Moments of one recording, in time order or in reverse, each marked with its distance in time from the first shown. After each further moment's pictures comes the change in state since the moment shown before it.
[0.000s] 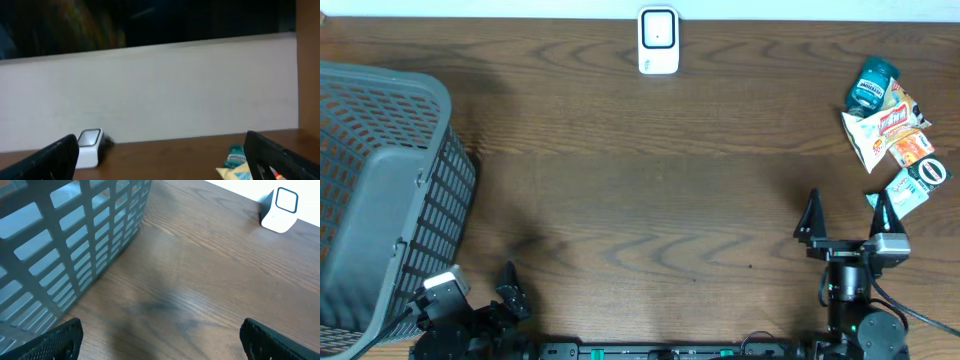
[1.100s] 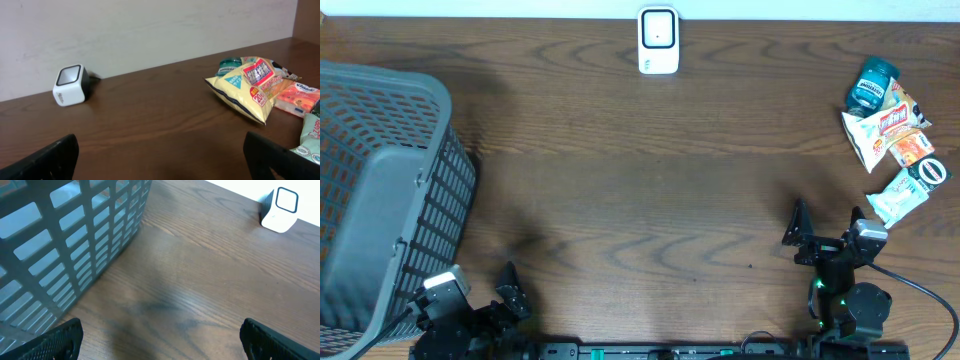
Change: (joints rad) left arm 0.000 0.000 0.000 0.000 0.000 0.000; right arm 0.000 -0.003 -0.033 -0.328 0.037 0.053
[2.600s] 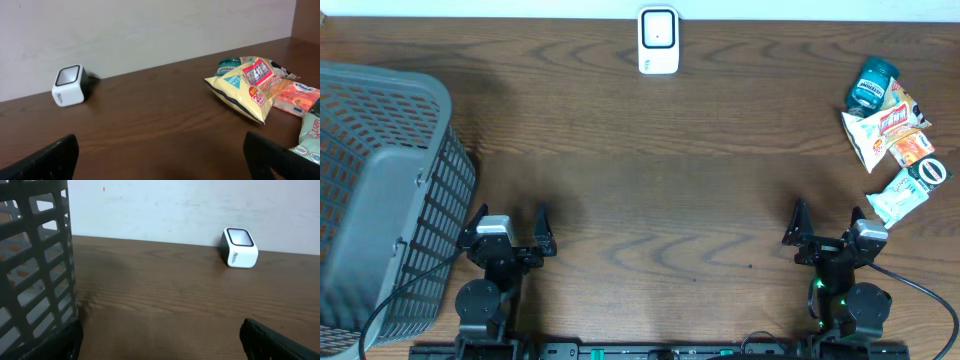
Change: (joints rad) left arm 0.001 0.000 -0.616 1.040 0.139 0.272; right arm 0.000 0.000 0.000 0.000 0.004 0.000
